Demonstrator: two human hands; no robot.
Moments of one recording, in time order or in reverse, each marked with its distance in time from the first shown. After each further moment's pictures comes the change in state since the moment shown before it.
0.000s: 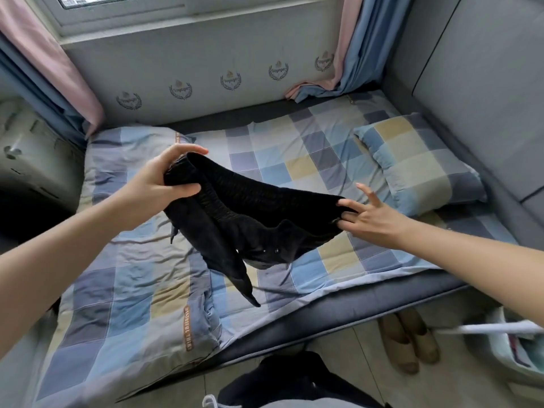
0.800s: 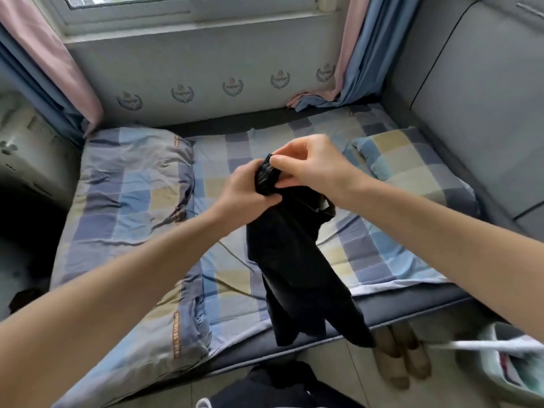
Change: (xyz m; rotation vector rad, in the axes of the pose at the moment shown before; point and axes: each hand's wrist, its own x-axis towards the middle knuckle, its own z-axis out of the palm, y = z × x) left_hand 0.046 0.043 0.115 0.011 0.123 -0.102; right_hand 0.092 0.018 -0.188 1.804 0.407 0.640
